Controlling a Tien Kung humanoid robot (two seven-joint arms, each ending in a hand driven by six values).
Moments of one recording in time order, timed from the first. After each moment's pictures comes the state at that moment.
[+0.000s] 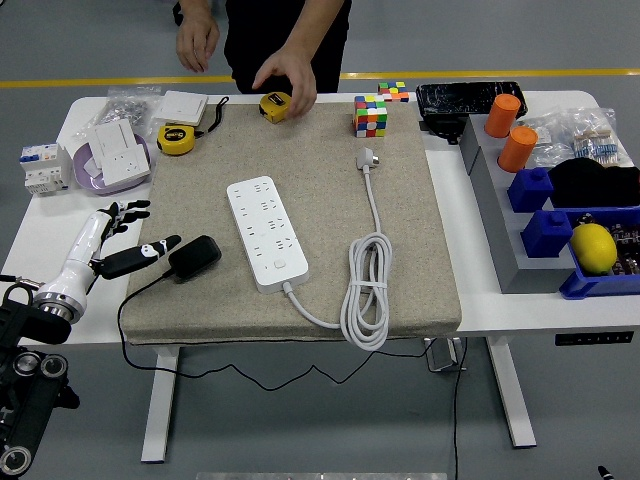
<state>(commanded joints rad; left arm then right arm) -0.01 0.06 -1.54 -1.42 1.84 -0.04 0.08 0.07 -0.11 1.48 0.18 -1.26 -0.05 -0.03</state>
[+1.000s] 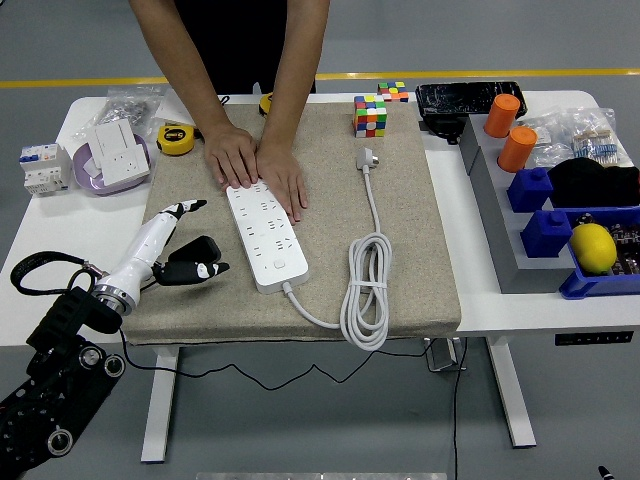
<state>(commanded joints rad) -0.18 0.17 -1.19 -1.21 1.98 0.20 -0.01 0.07 -0.11 1.47 0.18 -1.26 -0.05 -0.03</state>
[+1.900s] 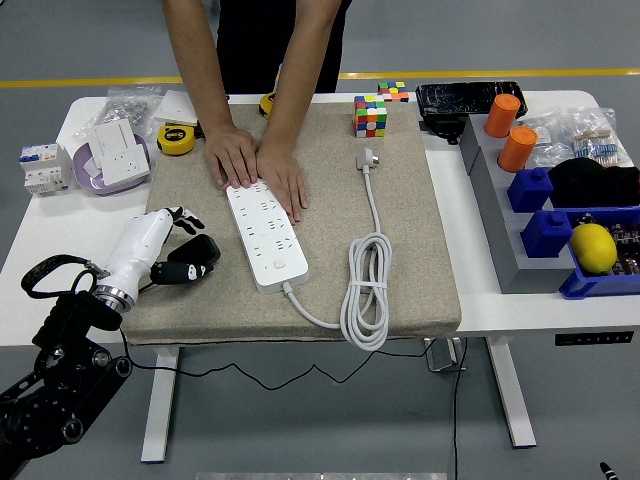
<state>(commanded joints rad) -0.25 0.18 -1.12 -1.04 2.05 0.37 -0.08 0.08 -0.11 1.48 0.18 -1.26 -0.05 -0.03</state>
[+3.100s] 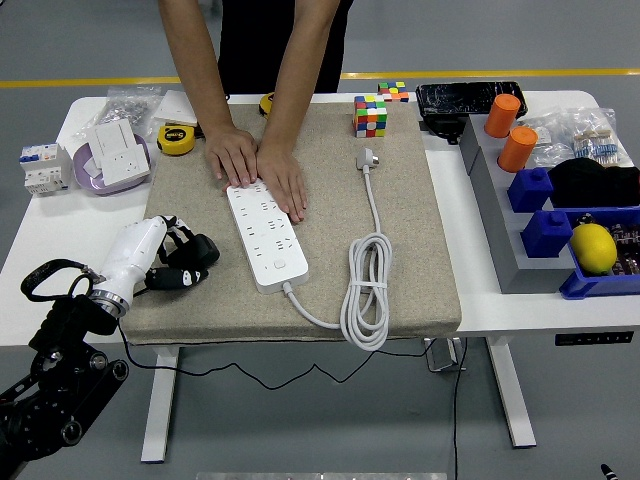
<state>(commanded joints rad) -0.24 0.18 -1.14 -1.02 2.08 0.36 -0.07 0.07 -0.12 1.48 0.18 -1.27 -0.05 -0.03</state>
